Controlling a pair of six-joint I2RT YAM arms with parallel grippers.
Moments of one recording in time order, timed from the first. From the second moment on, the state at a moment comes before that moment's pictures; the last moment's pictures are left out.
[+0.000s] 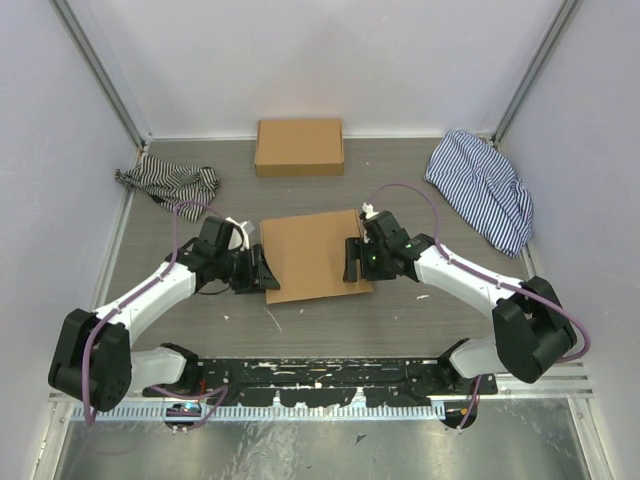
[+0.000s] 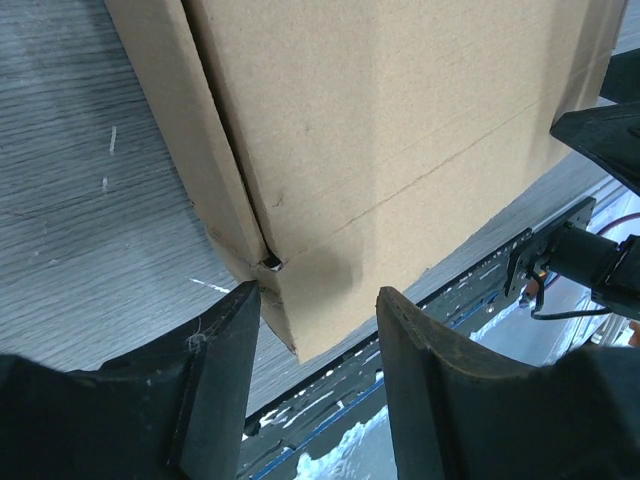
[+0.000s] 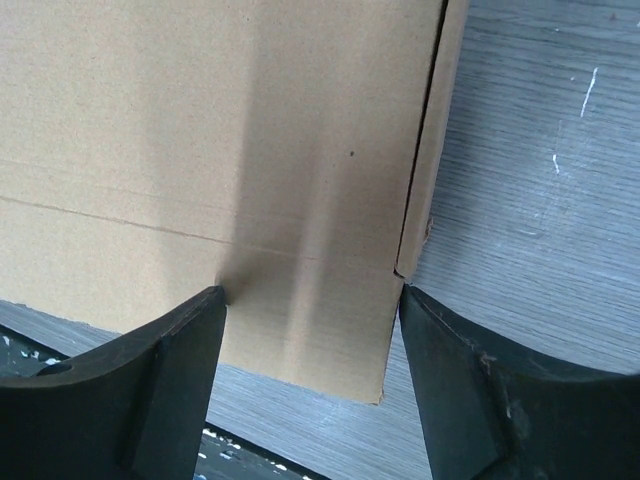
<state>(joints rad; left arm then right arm) -0.40 1.23 0.66 -0.41 0.48 -0.58 0.61 1.38 0.83 -0.44 -0.10 0.49</state>
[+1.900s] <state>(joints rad) -0.40 1.26 0.62 -0.35 0.44 -0.56 0.61 1.28 0.62 -0.11 -0.02 0.50</state>
